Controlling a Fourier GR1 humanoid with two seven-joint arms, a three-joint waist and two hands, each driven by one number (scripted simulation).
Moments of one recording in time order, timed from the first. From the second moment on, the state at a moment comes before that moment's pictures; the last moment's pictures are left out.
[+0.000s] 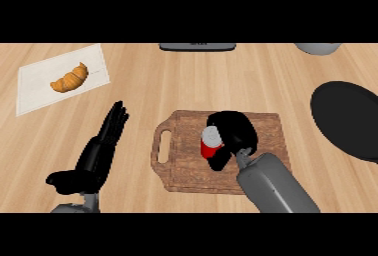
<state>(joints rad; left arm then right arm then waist) -0.02 0.11 -0.18 -1.59 0.07 0.07 -0.10 -0.46 -0.05 0.43 -1.31 0.83 0.22 0.54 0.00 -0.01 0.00</state>
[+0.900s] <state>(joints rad) -0.04 0.09 -0.16 -1.56 0.04 0.07 -0.10 -0.20 -0.20 0.36 -1.87 1.09 0.00 0.69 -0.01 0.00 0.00</state>
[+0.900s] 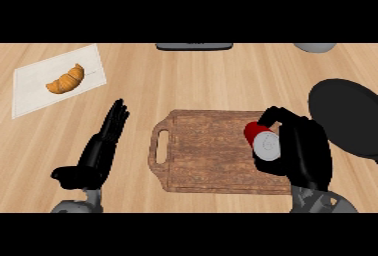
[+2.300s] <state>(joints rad) -0.04 0.07 -0.15 -1.56 0.03 0.04 -0.12 -0.36 -0.42 -0.36 -1.15 0.73 -0.56 0.06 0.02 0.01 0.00</state>
